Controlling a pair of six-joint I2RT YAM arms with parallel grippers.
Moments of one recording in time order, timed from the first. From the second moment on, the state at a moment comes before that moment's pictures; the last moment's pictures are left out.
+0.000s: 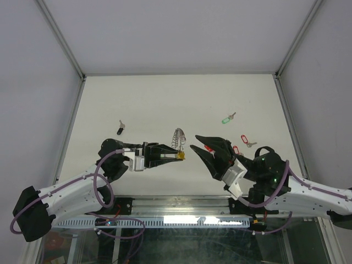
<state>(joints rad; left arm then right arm) -0.84 0.90 0.49 0.87 0.92 0.21 1.28 0.59 0.62 0.36 -0.08 -0.92</state>
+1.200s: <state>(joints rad) -0.64 0.93 0.52 0.89 0.97 0.25 0.53 0.86 1.00 0.04 -0.47 0.91</state>
